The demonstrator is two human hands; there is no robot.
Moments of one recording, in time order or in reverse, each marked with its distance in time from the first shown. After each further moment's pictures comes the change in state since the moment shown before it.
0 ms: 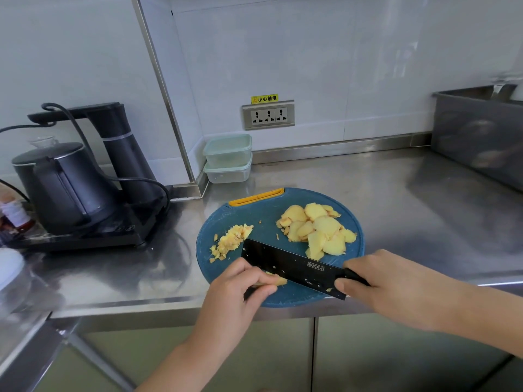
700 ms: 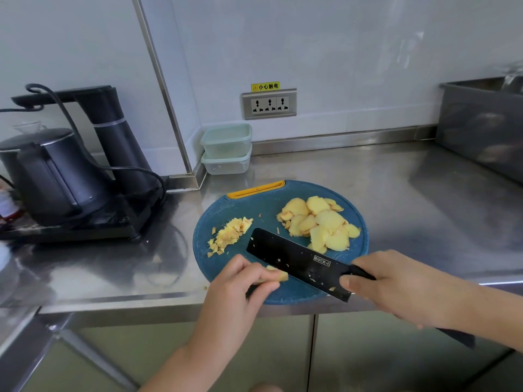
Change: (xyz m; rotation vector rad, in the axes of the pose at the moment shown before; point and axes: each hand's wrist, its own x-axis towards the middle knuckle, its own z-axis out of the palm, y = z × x) left_hand -0.003 0.001 0.007 0.014 0.078 0.021; right_hand 0.008 0.006 0.005 0.239 -0.074 0.119
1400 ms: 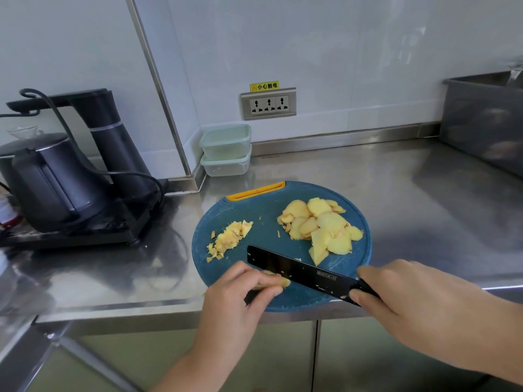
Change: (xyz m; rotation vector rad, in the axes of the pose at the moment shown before) left_hand 0.003 0.003 0.002 -0.079 0.033 -0.034; right_hand -0.024 -0.017 0.001 -0.559 0.105 -0.030
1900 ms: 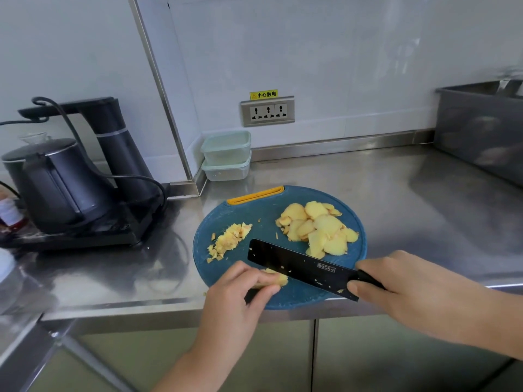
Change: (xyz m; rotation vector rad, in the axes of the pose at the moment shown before) left_hand -0.003 0.004 0.000 0.053 -0.001 0.004; right_hand 0.006 0.020 0.003 0.292 0.013 -0.031
